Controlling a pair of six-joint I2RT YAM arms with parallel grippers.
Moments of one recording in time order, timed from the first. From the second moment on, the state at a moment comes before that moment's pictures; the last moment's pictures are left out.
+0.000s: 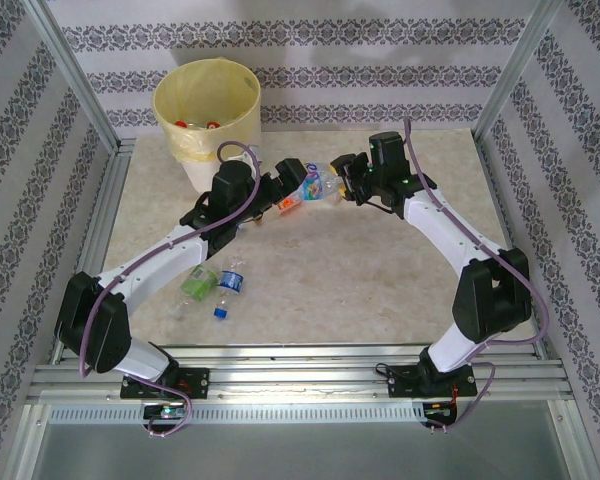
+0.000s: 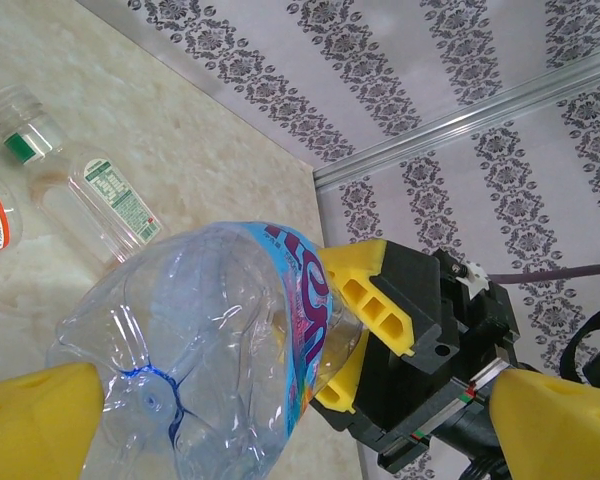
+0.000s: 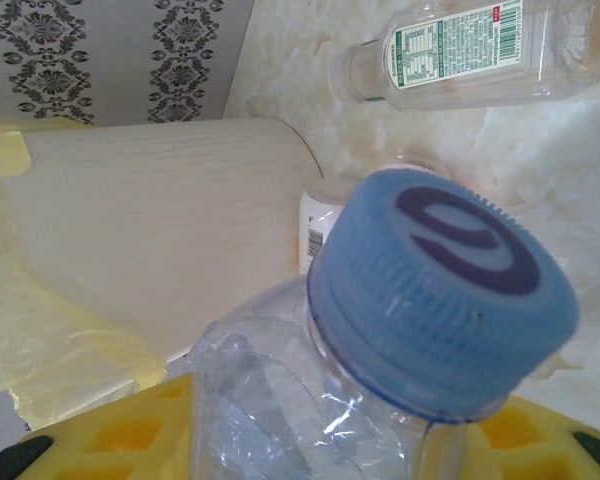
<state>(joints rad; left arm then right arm) -0.54 1.48 1.12 0.09 0.15 -1.03 0.32 1.62 1.33 -0.34 -0.33 1.39</state>
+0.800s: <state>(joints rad) -0.52 1.51 1.12 0.10 0.12 -1.04 0.32 1.59 1.28 -0.26 -0.31 1.45</state>
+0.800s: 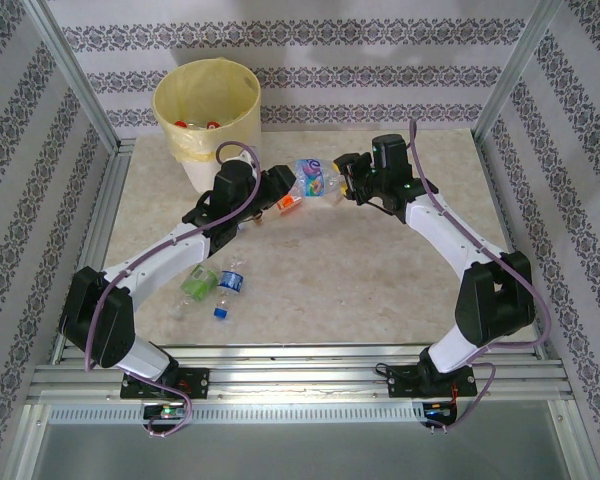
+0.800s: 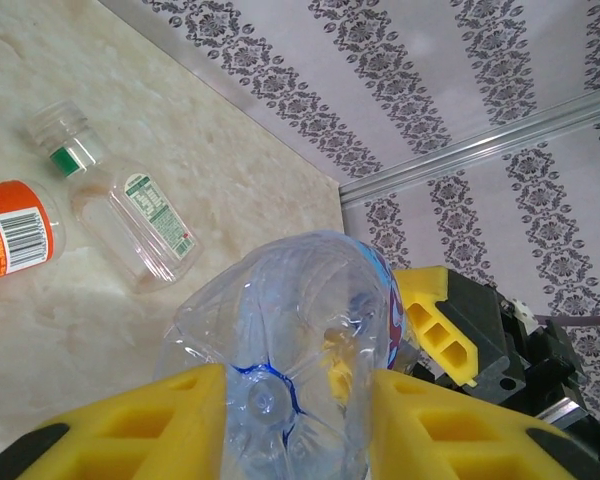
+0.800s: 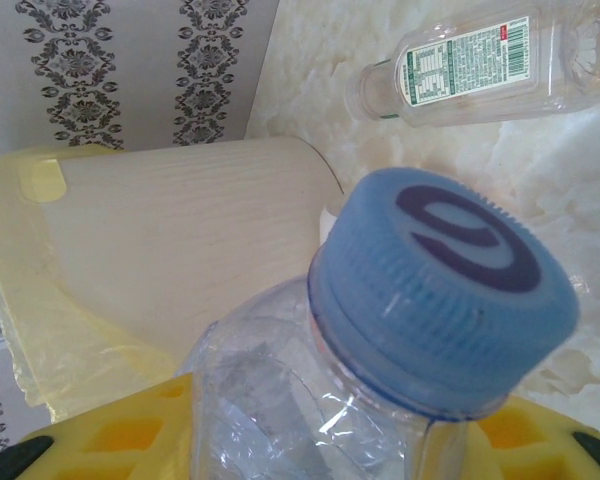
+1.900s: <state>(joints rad) -0.50 1.50 1.12 0.09 0.16 -0.98 0.32 1.59 1.26 -0.21 -0.34 1.46</state>
